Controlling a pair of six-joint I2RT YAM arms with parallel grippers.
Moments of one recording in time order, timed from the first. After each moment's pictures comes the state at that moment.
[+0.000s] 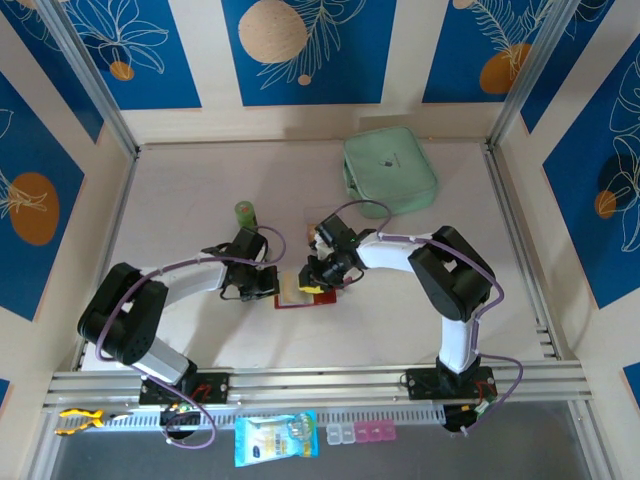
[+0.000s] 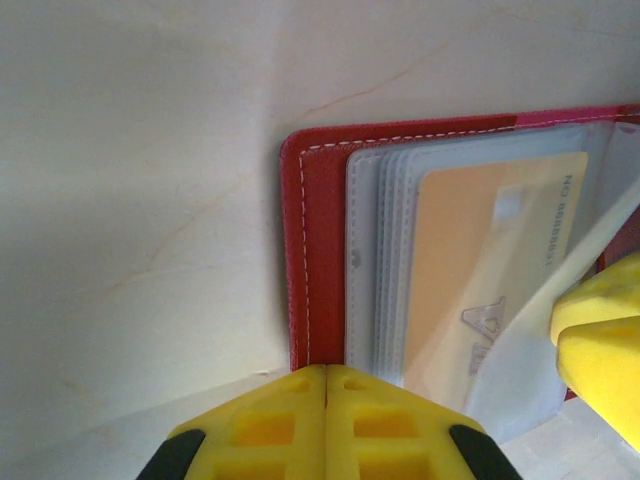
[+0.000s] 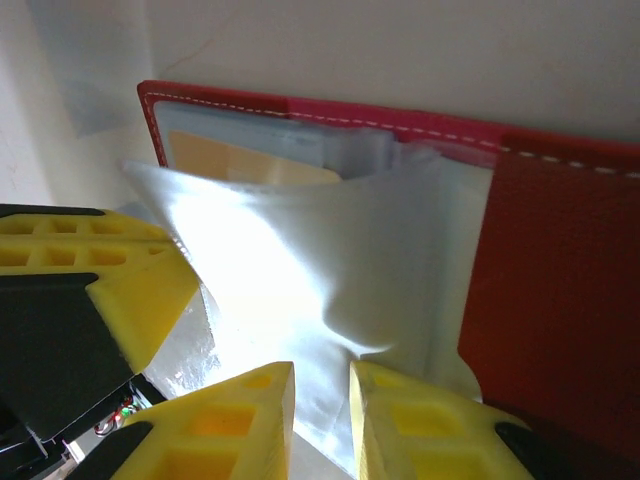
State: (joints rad) left arm -0.52 1.53 0.73 -0.40 0.33 -0.65; right arm 0.72 1.88 1.07 -0.33 -0.59 0.79
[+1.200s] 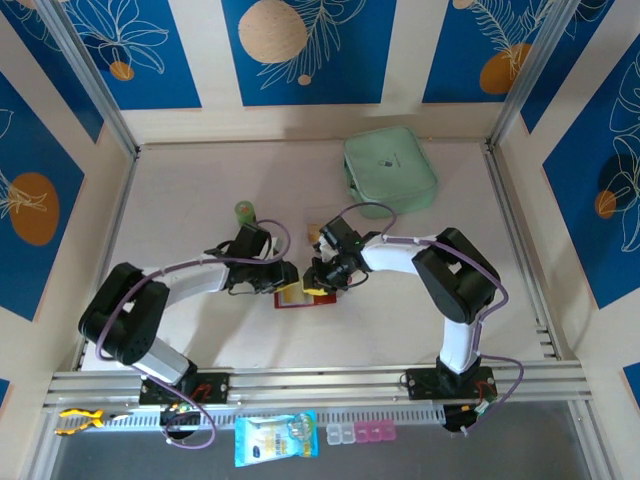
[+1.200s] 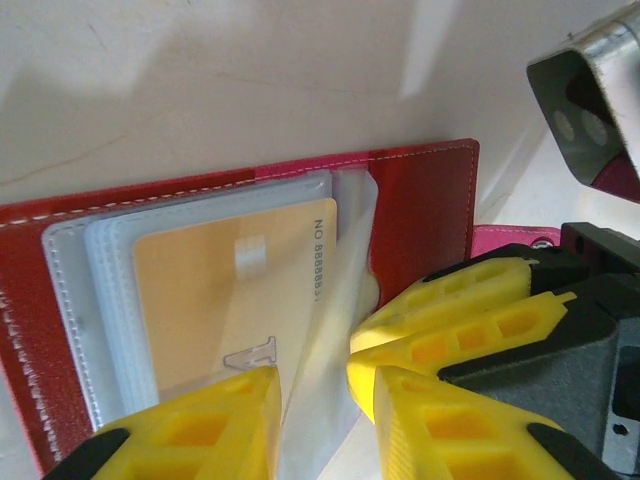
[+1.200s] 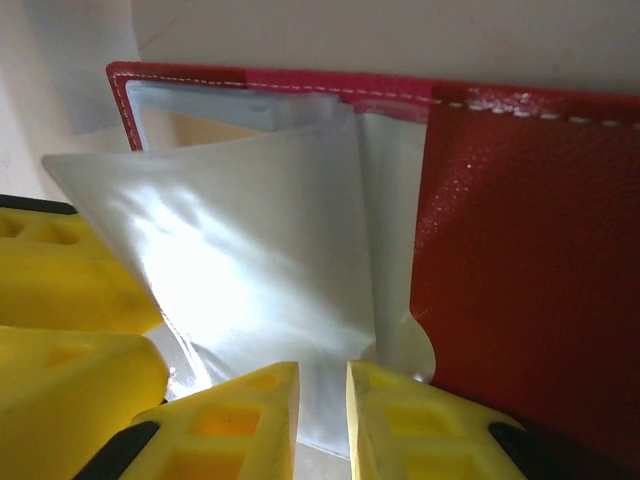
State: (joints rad) left arm -0.56 1.54 0.73 -0.18 0.49 -0.80; right arm 0.70 1.85 1.02 -0.31 -0.60 0.79
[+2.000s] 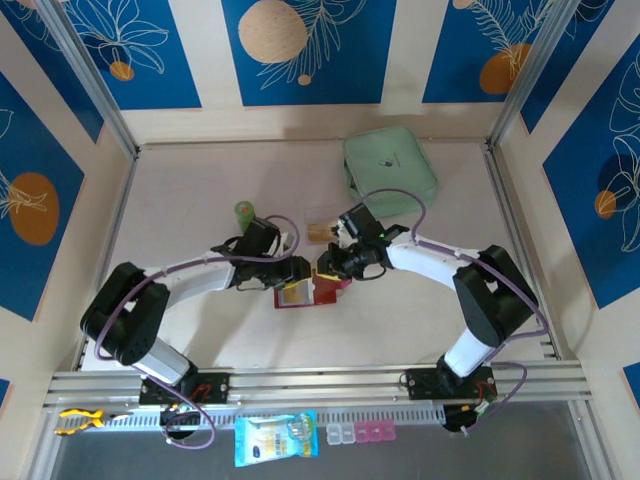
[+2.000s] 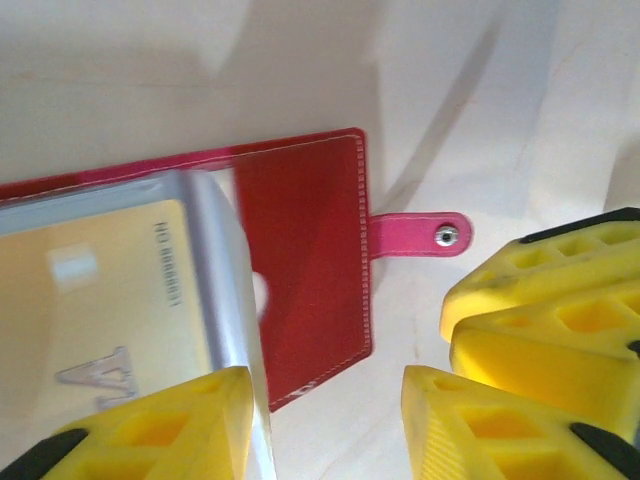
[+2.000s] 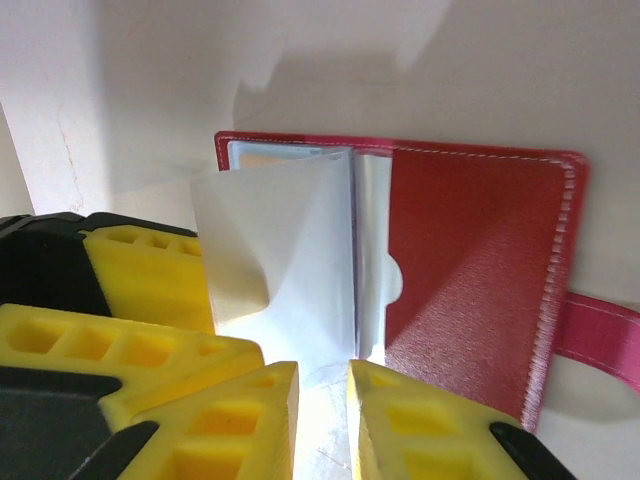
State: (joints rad) left arm -0.62 1.55 0.80 -0.17 0.51 -0.84; right arm 0.62 1.61 0.97 -0.40 -0.51 0.77
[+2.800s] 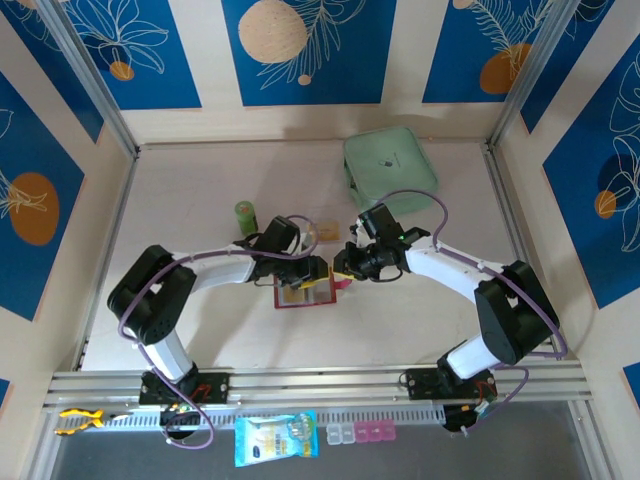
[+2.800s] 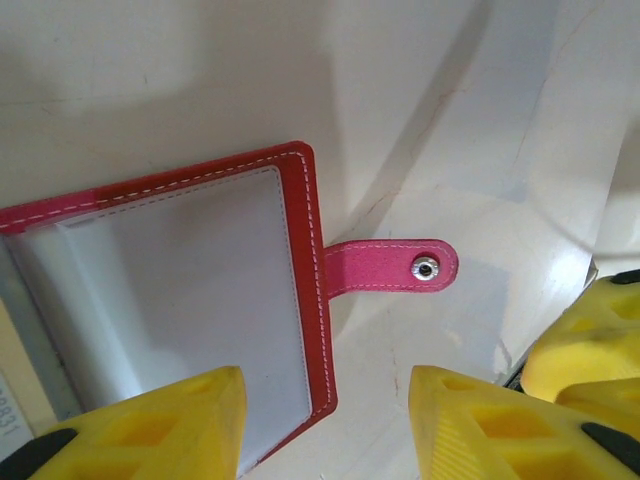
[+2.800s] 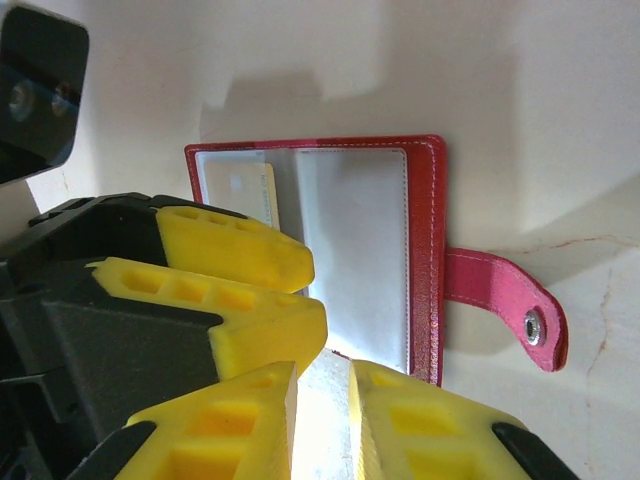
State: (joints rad) left arm -0.68 1.70 0.90 -0.13 0.53 -0.87; right arm 0.56 1.49 0.89 -0.45 -0.49 0.76
